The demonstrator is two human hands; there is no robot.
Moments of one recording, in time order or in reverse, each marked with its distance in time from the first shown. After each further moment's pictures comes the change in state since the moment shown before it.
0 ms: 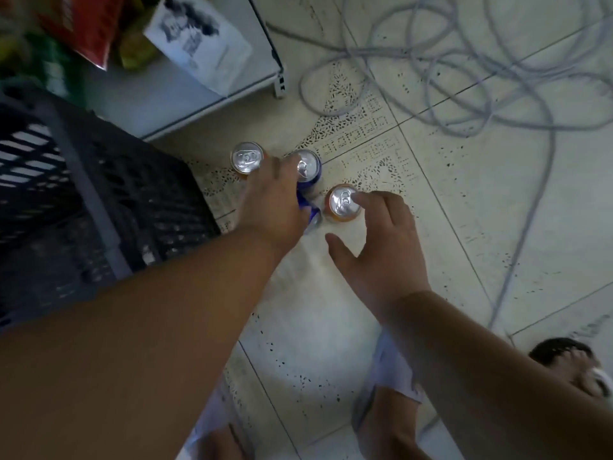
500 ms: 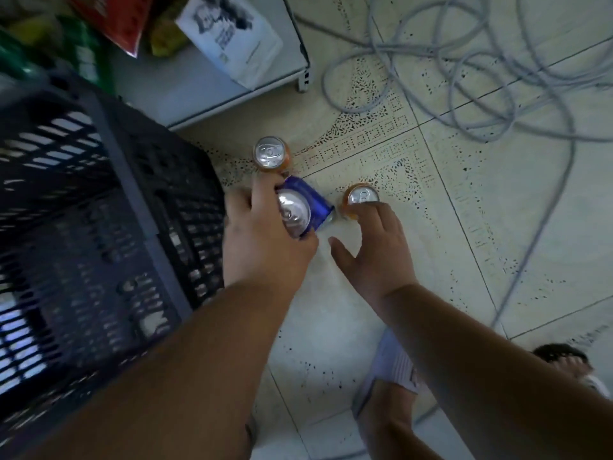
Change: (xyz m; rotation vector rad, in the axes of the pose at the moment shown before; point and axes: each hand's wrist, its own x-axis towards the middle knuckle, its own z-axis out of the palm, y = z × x) left_hand -0.079 0.011 -0.048 -0.323 0.201 -0.300; right_hand 0.003 -0.005 0.027 -0.004 -0.101 -0.032
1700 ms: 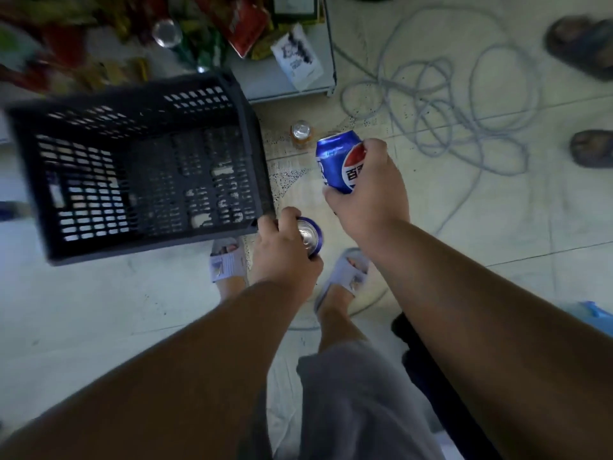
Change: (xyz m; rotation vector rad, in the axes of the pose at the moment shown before) left_hand -0.213 0.105 -0.180 -0.048 -0.204 -0.263; right_hand -0.080 -0.203 -0.245 -0.041 -0.140 0.052
